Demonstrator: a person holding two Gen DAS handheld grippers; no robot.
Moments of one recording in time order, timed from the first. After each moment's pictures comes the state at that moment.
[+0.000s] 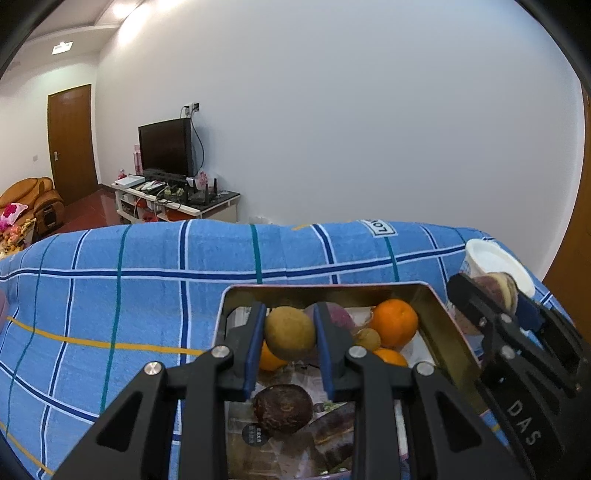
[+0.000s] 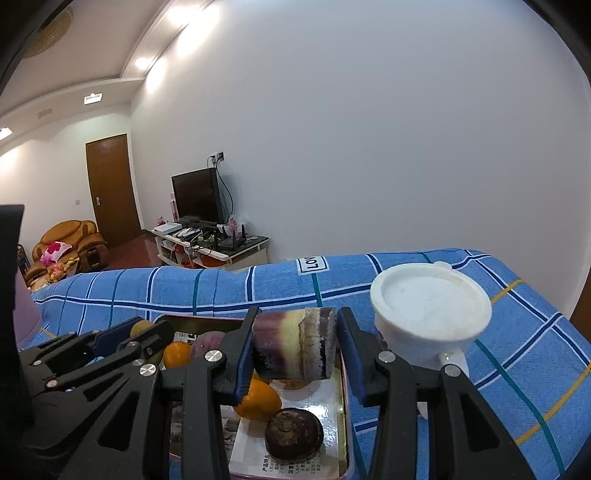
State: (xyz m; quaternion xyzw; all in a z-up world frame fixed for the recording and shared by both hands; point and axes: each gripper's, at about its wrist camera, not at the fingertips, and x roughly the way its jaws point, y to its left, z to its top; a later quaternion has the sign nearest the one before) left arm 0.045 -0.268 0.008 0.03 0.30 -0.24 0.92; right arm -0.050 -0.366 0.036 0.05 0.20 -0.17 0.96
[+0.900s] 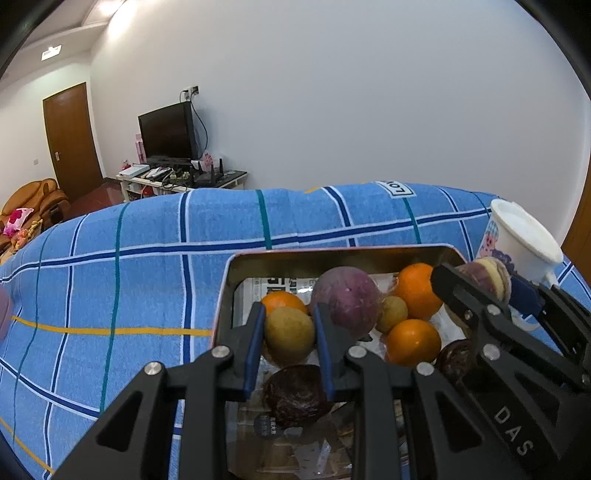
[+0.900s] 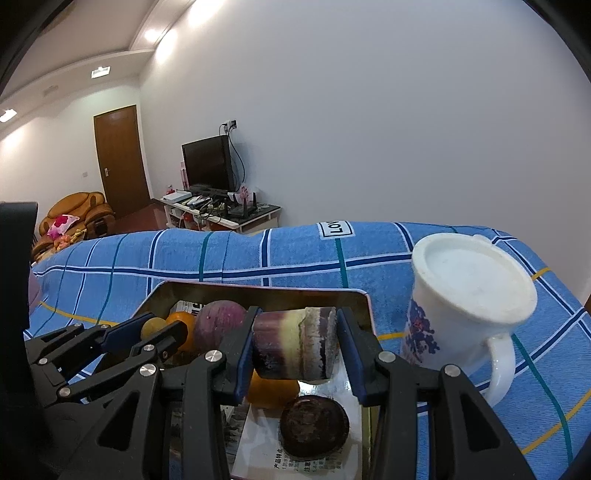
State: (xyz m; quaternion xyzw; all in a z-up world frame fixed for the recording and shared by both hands) left arm 0.055 -0.282 -0.015 0.07 0.33 -0.22 0.91; right arm -0.014 -0.361 0.014 0.05 0.27 -0.14 0.95
